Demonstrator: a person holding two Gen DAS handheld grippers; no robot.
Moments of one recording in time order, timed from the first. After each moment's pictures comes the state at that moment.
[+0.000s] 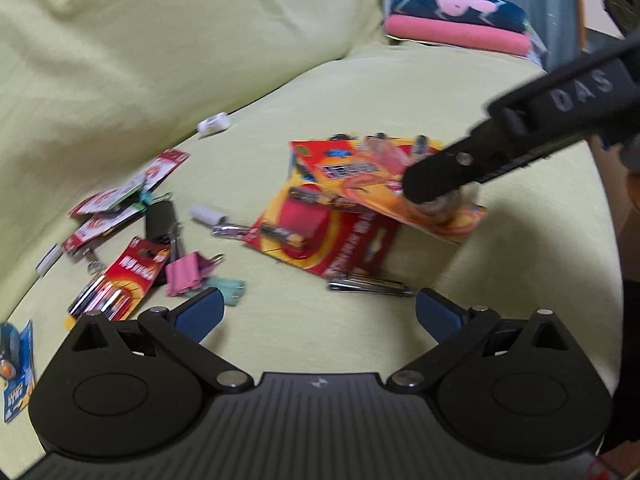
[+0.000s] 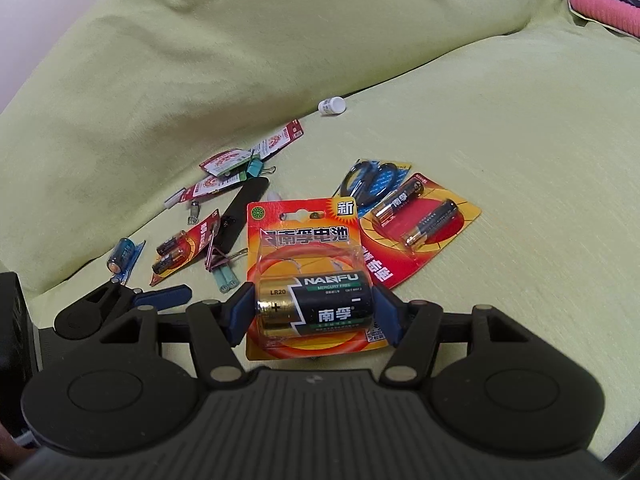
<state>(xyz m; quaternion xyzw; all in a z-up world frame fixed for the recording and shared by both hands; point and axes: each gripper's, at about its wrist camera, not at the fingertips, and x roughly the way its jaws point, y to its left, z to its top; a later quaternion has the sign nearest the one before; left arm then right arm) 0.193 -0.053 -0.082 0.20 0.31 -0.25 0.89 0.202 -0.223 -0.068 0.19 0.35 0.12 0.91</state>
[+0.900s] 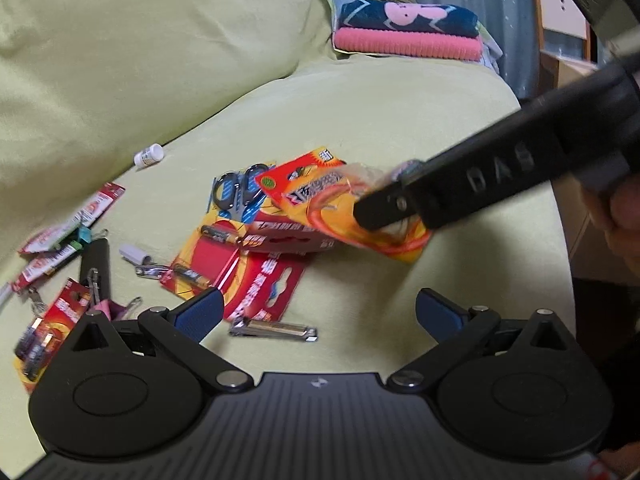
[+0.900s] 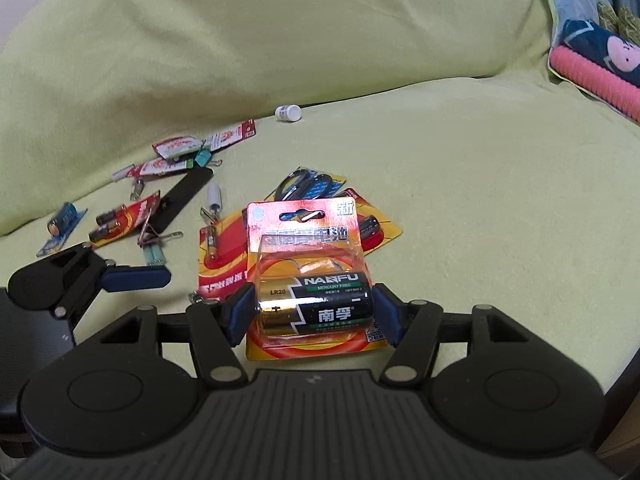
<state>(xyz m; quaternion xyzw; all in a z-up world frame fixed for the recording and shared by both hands) 0.183 -0.103 -0.085 0.18 0.29 -0.31 0.88 0.189 -0.236 -0.068 0.09 0.35 0.06 0.93</state>
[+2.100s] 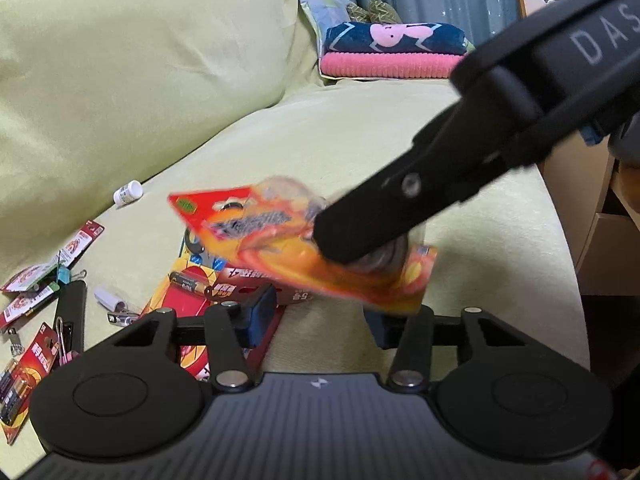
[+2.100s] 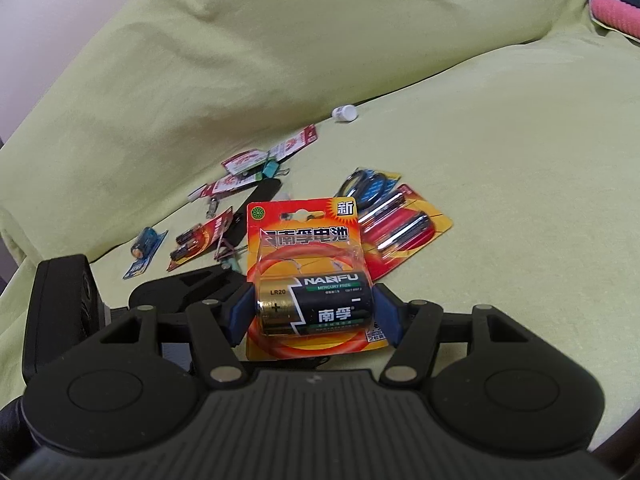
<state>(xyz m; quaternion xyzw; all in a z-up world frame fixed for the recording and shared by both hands) 0.190 -0.128 -0.094 0.19 0.25 -0.33 0.89 0.186 -0.264 -0.061 0.18 0.35 0.18 0.90</state>
